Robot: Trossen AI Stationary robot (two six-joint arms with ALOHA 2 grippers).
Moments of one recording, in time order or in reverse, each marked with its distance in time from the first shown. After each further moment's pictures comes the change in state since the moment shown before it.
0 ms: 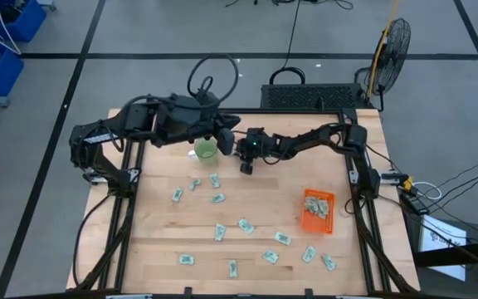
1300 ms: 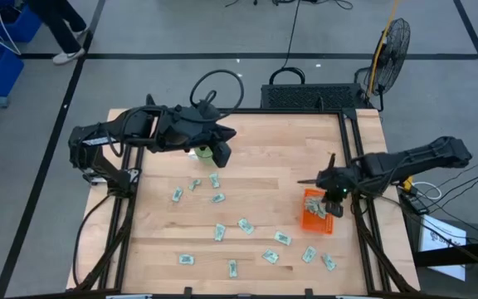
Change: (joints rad) left arm -0.052 0.000 0.000 -0.123 0.015 -0.010; right arm 0.535 -1.237 -0.456 -1.304 -0.108 0.778
